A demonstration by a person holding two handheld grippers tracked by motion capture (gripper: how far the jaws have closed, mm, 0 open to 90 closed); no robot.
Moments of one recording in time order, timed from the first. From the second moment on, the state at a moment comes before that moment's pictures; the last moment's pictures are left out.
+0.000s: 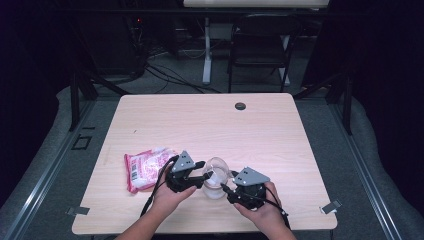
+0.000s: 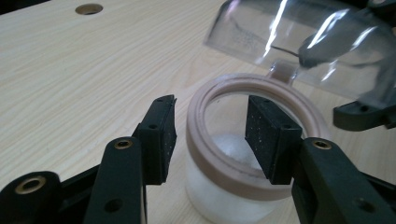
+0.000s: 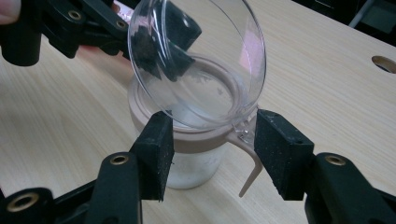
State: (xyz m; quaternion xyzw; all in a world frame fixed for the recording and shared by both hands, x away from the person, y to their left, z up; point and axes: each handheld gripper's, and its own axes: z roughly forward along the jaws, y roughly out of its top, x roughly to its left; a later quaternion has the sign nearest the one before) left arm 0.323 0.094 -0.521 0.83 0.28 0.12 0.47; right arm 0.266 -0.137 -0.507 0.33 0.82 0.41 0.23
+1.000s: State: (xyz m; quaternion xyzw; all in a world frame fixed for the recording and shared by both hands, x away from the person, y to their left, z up) left arm 0.320 0.093 -0.524 0.83 0.28 0.11 0.48; right arm 0.283 -0.160 -0.511 0.40 0.77 0.46 0.20
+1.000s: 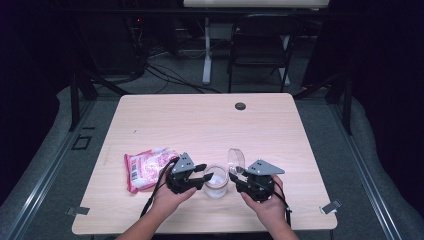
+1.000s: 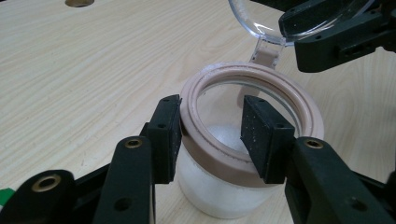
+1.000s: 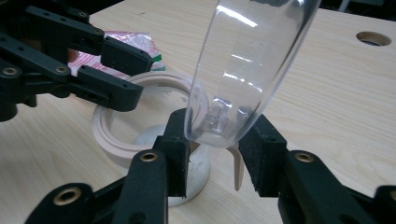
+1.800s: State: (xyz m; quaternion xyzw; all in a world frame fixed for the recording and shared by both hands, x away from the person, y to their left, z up) left arm 0.309 0.143 -0.518 0.80 0.33 0.17 0.48; right arm 0.336 -0.176 -0.507 0.42 0.74 0.51 0.14
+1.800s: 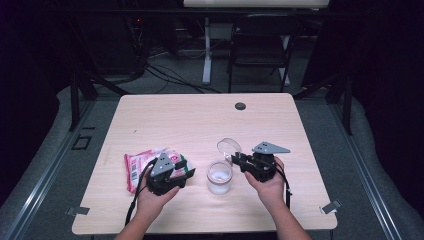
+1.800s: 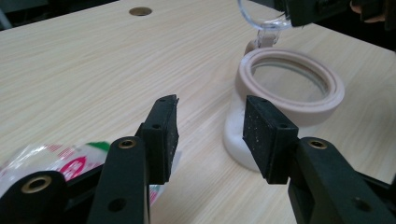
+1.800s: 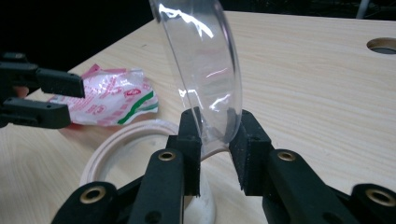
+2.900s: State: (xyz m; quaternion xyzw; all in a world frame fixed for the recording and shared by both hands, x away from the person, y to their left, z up) left arm 0.291 0.223 -0.522 0.76 0.40 0.24 0.45; right arm 0.331 -0.222 -0.504 0.44 0.69 0.55 0.15
